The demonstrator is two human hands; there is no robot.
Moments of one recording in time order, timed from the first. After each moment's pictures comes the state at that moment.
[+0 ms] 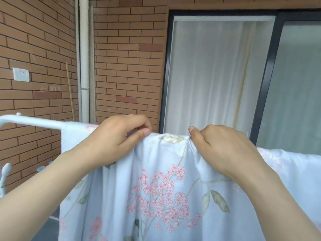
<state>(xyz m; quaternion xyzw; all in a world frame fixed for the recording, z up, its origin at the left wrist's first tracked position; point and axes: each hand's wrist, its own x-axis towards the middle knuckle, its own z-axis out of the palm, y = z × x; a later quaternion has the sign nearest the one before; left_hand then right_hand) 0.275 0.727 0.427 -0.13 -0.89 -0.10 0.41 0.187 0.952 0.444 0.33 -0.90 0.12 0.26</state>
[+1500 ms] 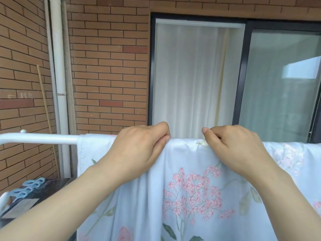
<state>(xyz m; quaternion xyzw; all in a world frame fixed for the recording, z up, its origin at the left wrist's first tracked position) 0.282 0.675 0.421 -0.17 -0.88 -0.01 0.44 0.213 0.890 0.438 0.25 -0.89 0.15 0.35</state>
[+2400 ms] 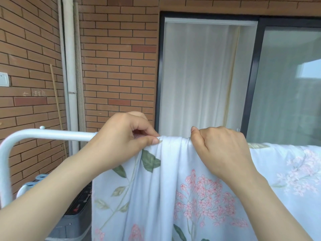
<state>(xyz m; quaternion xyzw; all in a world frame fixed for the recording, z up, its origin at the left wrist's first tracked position) 0.307 0.644 0.440 -0.14 -0.88 -0.24 0.38 0.227 0.844 0.428 0.26 -0.87 0.09 0.41</state>
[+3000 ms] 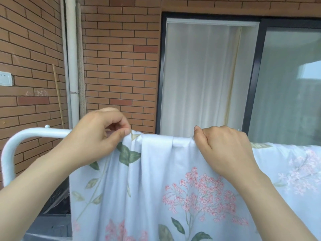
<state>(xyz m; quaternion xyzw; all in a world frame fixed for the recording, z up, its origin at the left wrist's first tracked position) 0.328 0.595 0.438 -0.10 -0.88 -0.13 0.44 0.228 0.843 0.429 0.25 -0.88 0.10 0.40</state>
